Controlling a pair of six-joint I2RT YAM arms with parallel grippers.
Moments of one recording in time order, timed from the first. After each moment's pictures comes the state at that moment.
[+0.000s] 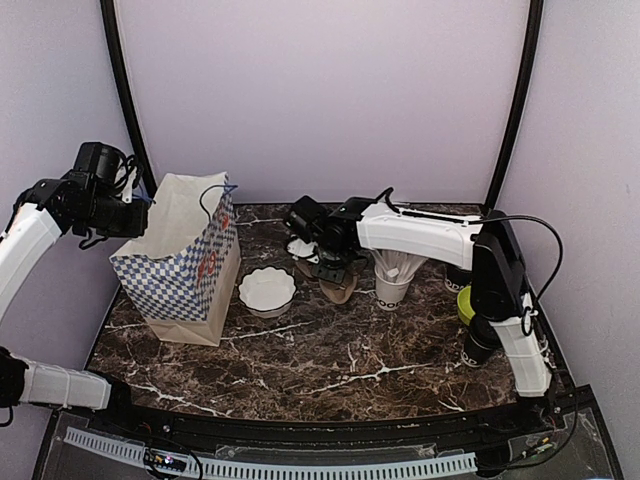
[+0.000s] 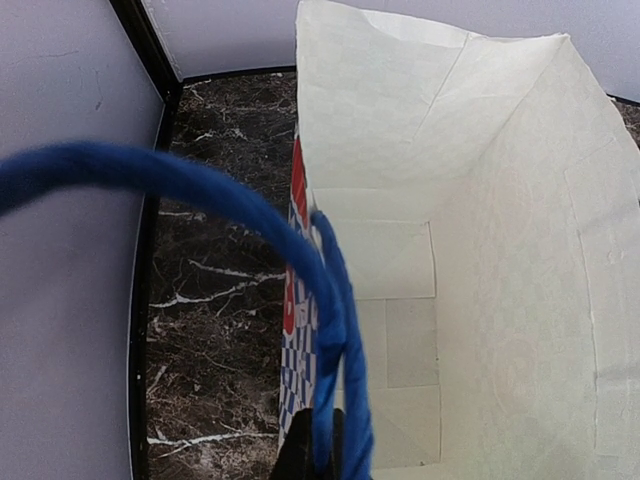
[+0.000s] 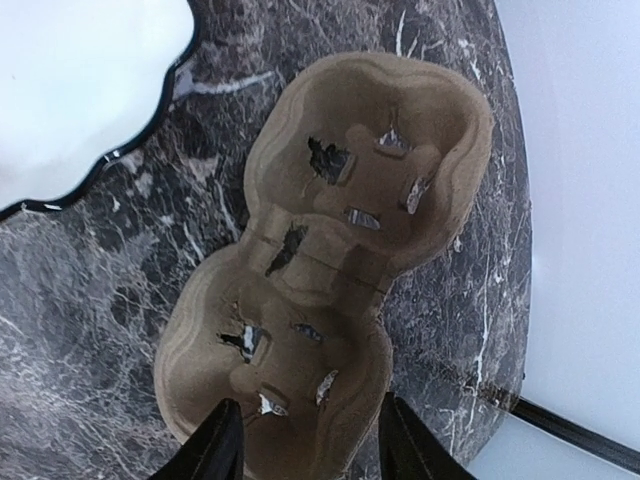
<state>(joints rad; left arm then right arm) -0.19 1.14 1.30 -0.96 -0.15 -0.14 0.96 2.25 2.03 -0.94 0.49 -0.41</state>
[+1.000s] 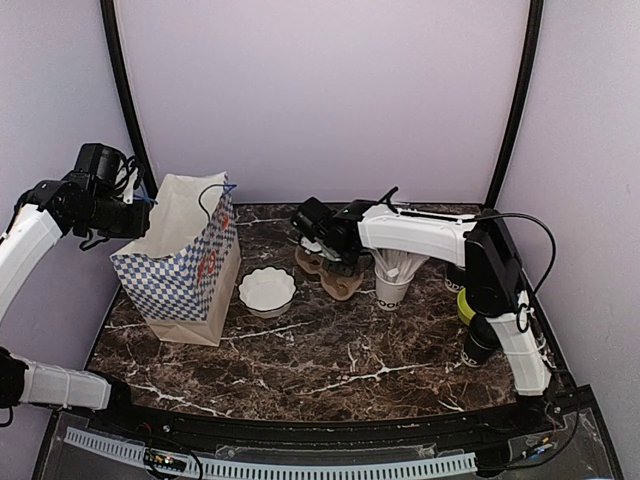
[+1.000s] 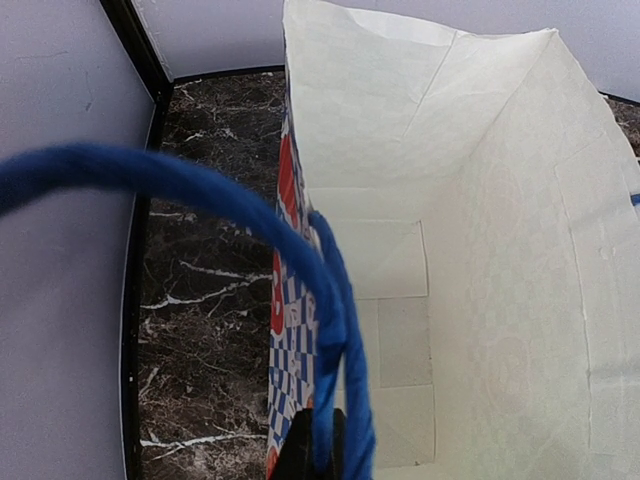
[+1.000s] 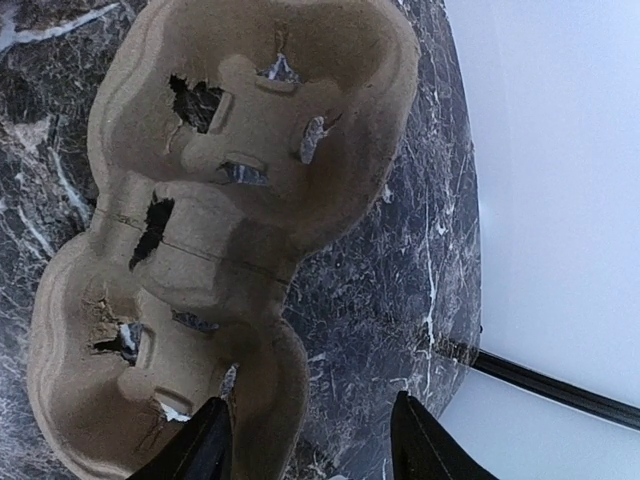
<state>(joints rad) -0.19 1.13 1.29 -0.95 -0.13 -0.14 0.92 2.29 2.02 -0.89 0.68 -0.42</state>
